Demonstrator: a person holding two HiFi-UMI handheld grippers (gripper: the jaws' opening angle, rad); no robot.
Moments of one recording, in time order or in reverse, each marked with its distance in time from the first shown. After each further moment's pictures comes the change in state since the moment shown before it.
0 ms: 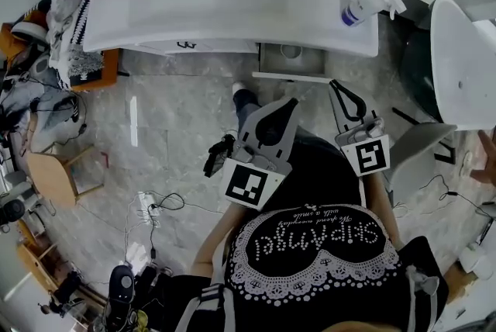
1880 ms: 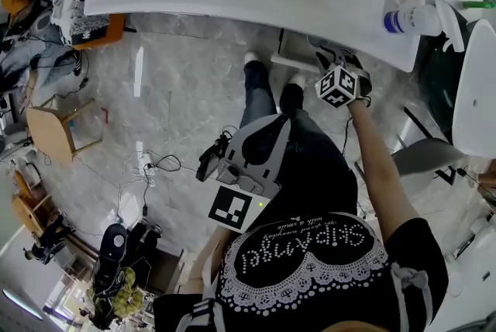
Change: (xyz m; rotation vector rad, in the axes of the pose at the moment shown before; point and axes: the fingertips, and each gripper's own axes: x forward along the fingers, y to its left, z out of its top) left arm -0.030 0.050 -0.022 -0.139 0.118 0.181; right arm 0.152 0.036 -0.284 -0.403 0.716 0.386
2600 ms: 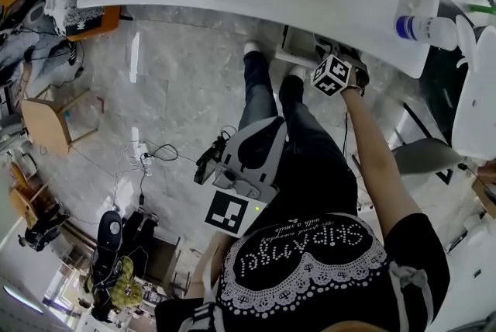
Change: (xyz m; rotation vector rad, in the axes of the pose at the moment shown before) left arm -0.005 0.027 -0.007 -0.073 0.041 0.053; right arm 0.050 0.008 -0.009 -0.041 0.150 0.059
